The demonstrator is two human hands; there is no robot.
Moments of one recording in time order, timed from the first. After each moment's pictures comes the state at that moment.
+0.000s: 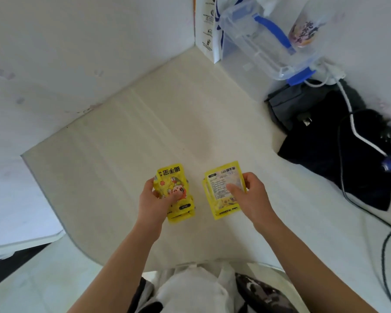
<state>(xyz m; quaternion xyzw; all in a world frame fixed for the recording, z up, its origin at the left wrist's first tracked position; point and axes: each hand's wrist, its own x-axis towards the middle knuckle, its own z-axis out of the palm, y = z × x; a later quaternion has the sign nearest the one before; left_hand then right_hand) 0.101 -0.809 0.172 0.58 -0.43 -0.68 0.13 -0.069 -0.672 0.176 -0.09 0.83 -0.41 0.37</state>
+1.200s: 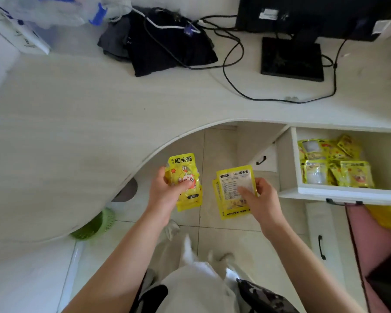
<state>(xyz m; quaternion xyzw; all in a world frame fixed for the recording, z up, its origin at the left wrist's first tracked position) 0.219 -0.553 0.196 0.31 -0.68 -0.65 -0.12 0.231 -0.333 0.196 0.27 0.77 -0.57 0.12</state>
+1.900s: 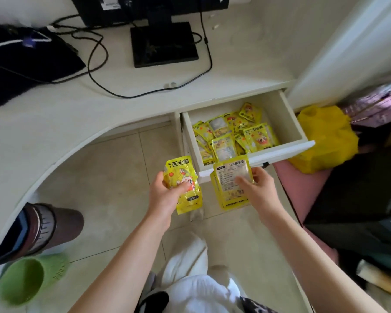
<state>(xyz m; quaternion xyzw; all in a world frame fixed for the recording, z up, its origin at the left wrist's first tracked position) 0.222 -0.260 0.163 0.22 -0.70 -0.64 -0.24 0.283 -0.055 0.179 0.39 0.73 -0.56 0.03</state>
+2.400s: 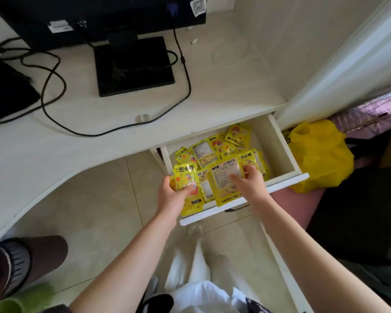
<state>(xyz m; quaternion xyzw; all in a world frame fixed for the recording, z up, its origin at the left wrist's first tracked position) 0.098 -0.145 0.113 0.20 -0.77 -0.54 -0.28 0.142 0.044 0.138 0.43 0.71 -0.54 0.08</state>
